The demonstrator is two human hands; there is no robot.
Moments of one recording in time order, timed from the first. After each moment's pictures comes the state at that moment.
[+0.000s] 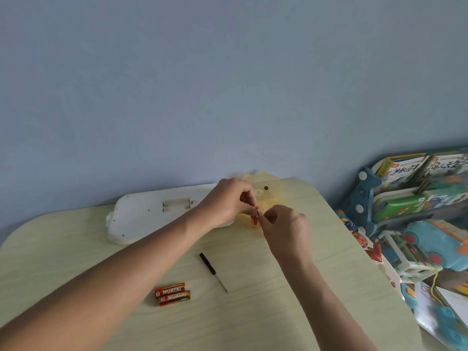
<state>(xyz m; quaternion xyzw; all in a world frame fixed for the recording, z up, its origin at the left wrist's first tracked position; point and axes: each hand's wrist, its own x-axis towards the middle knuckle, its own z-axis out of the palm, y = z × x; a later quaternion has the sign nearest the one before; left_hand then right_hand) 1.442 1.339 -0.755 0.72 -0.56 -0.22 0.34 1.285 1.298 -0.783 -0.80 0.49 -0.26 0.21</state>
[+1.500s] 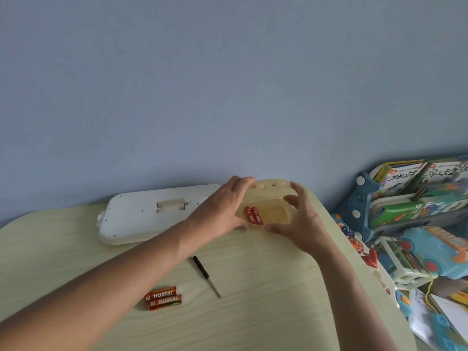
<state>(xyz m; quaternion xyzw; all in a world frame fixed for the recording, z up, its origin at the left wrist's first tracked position) 1.440 1.349 -0.773 0.72 -0.65 -0.06 0.23 1.251 1.233 -0.787 -0.81 0.40 -0.21 0.37</state>
